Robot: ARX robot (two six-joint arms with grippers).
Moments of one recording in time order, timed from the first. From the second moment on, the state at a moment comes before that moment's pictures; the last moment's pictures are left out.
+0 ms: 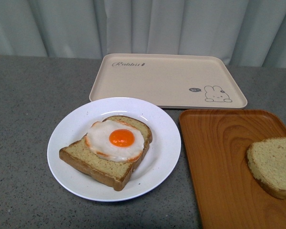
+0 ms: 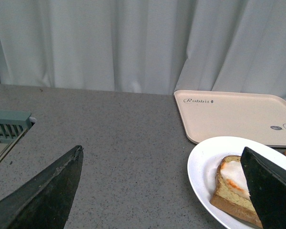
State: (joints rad) left arm 0.00 0.00 0.02 0.00 0.00 -0.01; right arm -0.49 0.78 0.32 0.11 -0.32 0.11
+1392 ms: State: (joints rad) left arm 0.00 0.00 0.02 0.00 0.00 -0.01; right arm -0.20 1.63 0.59 0.17 -0.11 0.48
